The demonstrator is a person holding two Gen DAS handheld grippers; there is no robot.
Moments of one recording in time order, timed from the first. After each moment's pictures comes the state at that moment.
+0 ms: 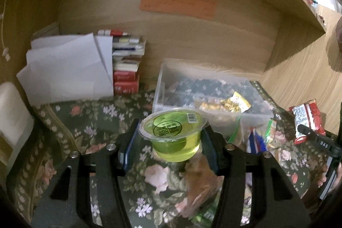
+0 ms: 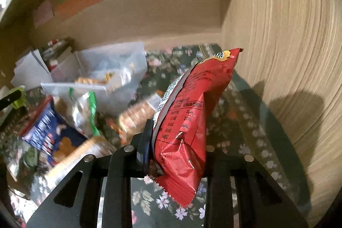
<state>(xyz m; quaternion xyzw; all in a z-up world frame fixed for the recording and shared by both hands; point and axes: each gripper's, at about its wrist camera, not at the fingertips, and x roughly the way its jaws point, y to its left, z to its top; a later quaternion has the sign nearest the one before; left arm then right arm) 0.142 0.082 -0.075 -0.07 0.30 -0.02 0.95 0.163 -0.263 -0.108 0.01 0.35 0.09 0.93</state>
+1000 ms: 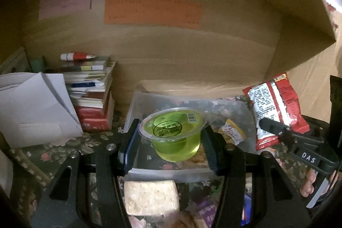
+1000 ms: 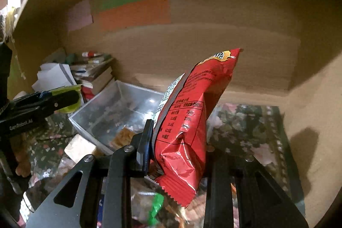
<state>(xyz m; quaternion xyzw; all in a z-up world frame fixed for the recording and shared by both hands) 0.238 0.051 -0.055 -0.06 0.31 -0.05 0.95 0.248 -0.156 -0.074 -0.04 0.32 0.22 0.92</state>
